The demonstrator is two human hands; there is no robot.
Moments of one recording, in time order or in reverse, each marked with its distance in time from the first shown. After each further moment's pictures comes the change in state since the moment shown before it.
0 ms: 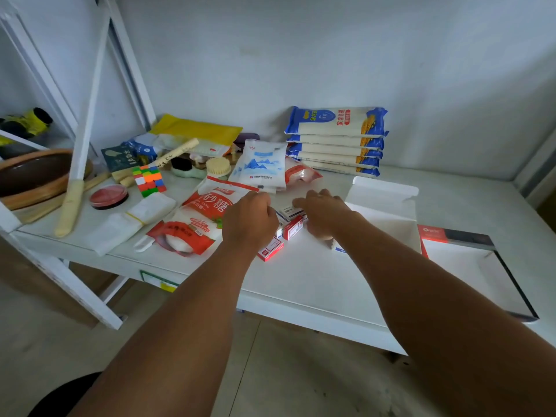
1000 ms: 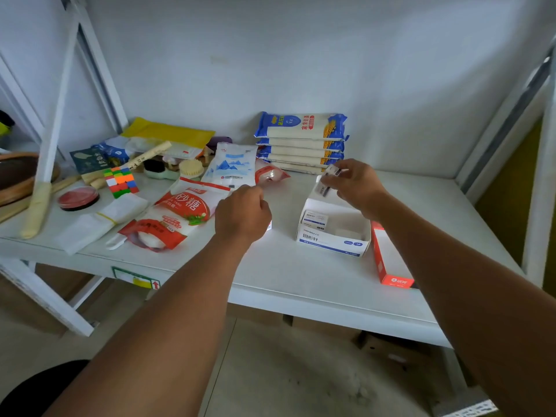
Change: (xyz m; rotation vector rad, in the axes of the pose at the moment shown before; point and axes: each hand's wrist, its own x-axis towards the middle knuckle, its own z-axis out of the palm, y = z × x) left_hand -0.015 0.053 -0.014 -0.005 0.004 0.027; right_hand -0.068 0.091 -0.061 1.080 0.326 0.387
